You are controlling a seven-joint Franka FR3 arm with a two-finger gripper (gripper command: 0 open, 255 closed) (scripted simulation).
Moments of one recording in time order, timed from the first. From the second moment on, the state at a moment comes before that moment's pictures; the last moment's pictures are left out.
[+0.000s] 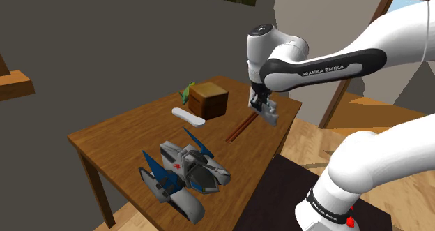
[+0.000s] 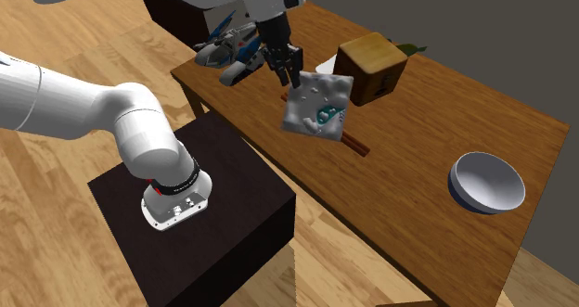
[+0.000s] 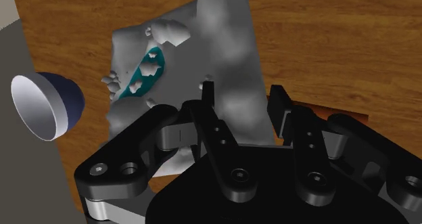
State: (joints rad) arm -0.18 -0.60 0.18 -2.58 -0.40 1.94 0.08
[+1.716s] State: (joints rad) arm -0.21 -0.04 0.27 -1.86 -0.46 1.75 0.12
